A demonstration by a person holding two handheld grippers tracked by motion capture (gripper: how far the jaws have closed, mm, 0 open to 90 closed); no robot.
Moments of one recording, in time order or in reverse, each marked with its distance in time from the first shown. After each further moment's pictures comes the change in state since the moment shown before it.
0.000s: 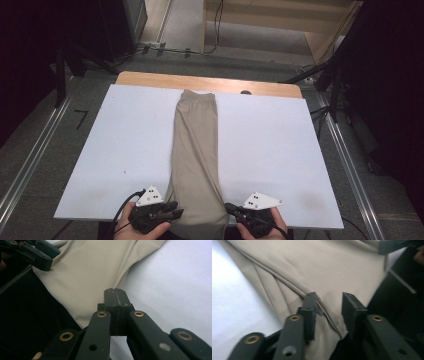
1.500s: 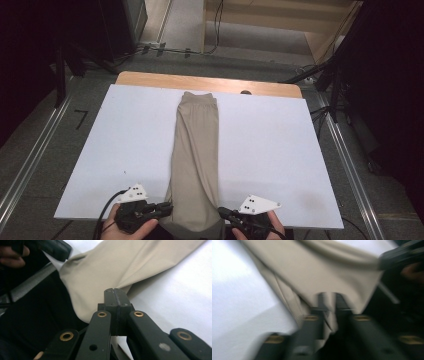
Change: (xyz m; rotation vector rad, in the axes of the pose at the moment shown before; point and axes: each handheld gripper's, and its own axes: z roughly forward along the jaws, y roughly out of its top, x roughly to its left) left arm 0.010 -0.003 -0.020 -0.009 -0.050 -0.102; right arm 0.019 0.012 -0.009 -0.019 0.074 -0.037
